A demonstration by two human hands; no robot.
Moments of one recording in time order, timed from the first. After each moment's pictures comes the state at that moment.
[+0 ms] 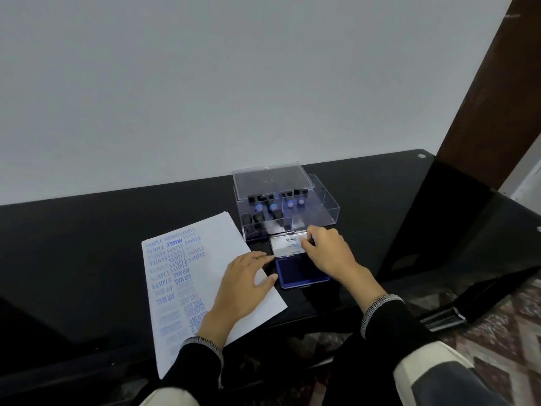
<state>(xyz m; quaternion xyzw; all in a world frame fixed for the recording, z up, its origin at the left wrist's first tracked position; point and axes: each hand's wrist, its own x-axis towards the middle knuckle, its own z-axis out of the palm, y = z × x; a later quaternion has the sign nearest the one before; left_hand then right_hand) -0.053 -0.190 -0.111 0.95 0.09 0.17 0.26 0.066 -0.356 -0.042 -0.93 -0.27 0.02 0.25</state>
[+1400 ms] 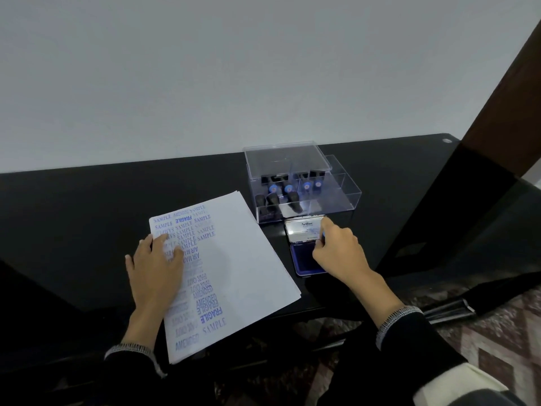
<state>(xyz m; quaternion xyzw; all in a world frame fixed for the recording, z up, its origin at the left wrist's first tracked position) -0.128 -0.071 -0.116 0.87 0.42 0.20 0.18 0.044 -0.340 -0.058 -0.94 -0.23 0.04 0.24</state>
